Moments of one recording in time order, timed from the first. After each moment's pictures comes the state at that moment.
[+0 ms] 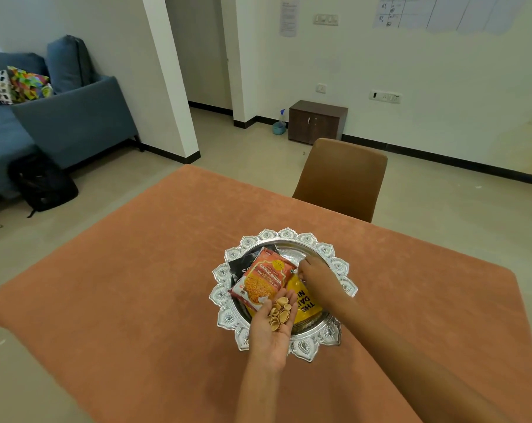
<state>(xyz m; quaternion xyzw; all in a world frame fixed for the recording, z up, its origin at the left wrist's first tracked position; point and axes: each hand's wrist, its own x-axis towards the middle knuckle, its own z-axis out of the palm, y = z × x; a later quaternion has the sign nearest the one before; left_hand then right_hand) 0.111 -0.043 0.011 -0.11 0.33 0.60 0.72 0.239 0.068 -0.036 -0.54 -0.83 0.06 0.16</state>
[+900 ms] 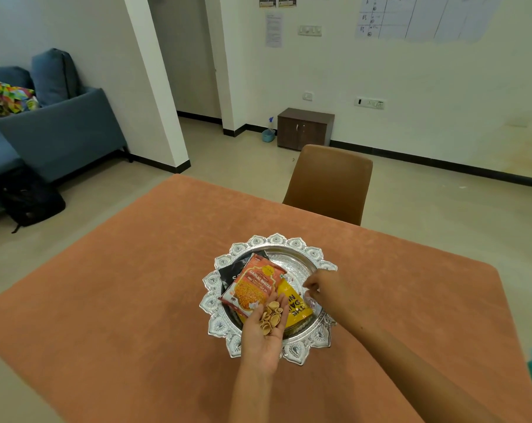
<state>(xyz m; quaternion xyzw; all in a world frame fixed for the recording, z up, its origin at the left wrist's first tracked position) 0.111 -0.042 0.011 -0.10 0.32 0.60 0.73 0.270 0.044 -0.010 -0.61 -0.76 0.19 0.14</state>
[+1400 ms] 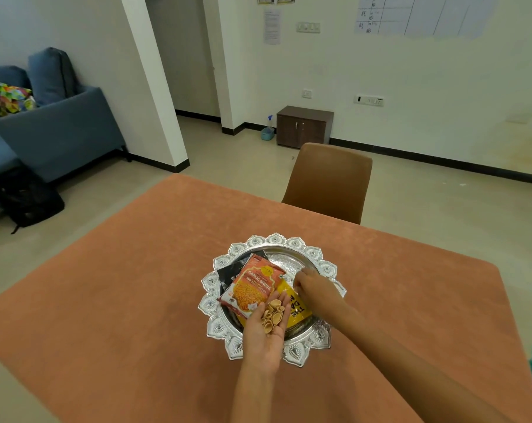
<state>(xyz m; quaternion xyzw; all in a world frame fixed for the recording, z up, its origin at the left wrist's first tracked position) 0.118 -0.037 0.012 -0.09 0.34 0.60 0.72 0.251 0.048 -0.015 -0.57 -0.81 0.11 0.10</state>
